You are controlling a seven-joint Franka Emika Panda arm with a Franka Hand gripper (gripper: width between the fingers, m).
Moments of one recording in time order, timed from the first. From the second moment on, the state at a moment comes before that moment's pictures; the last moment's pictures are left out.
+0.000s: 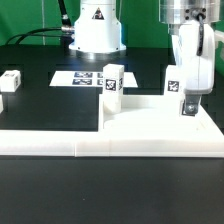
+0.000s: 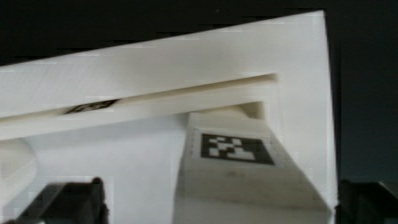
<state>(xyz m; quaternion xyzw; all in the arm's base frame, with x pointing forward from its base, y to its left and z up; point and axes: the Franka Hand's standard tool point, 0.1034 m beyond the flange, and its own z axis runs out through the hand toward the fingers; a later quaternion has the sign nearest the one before) 0.625 0.114 0.067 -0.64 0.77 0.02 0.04</state>
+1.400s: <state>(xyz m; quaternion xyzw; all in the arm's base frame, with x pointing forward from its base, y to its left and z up) 0.623 0.081 0.123 -0.72 0.69 0.00 0.08</state>
